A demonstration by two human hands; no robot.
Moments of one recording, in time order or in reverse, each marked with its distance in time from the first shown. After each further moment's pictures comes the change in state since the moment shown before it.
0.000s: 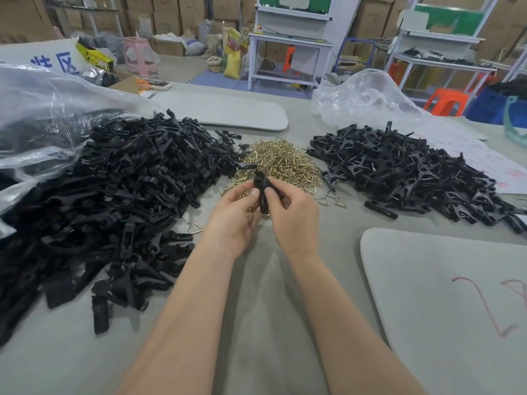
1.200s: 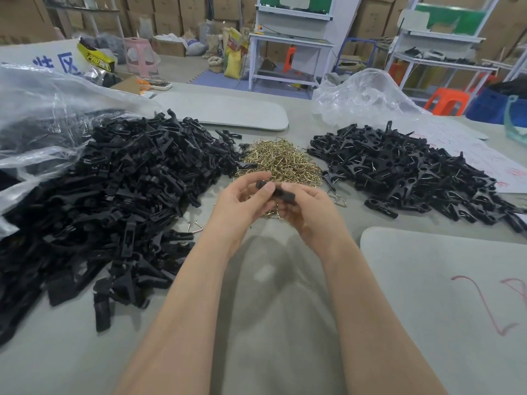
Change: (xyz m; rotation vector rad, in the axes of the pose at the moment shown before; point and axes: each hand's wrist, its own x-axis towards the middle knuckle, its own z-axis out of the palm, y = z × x) left_hand 0.002 0.000 -0.005 0.333 -0.231 0.222; right_hand 0.020 0.003 -0.029 0.693 -0.333 0.485
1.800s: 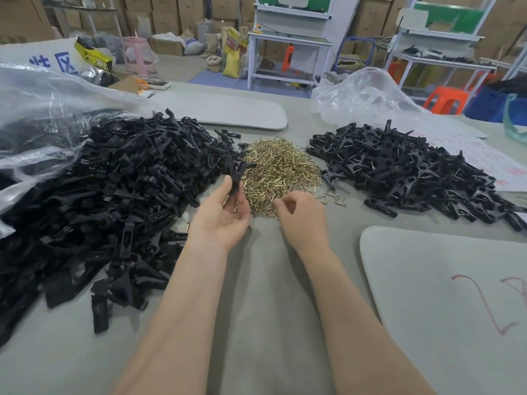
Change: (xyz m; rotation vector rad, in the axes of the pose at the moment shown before) left_hand 0.008 0.003 -0.015 -0.771 0.323 -0.330; right_hand 0.011 0.030 -0.008 -1.158 0.284 -0.298
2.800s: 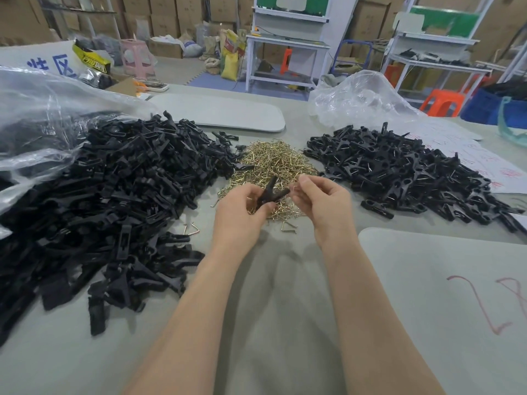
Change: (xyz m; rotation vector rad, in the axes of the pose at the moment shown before) left_hand 0.001 -0.024 -0.004 1.536 -0.071 0.754; right_hand 0.004 -0.013 -0.040 1.135 0.085 0.351
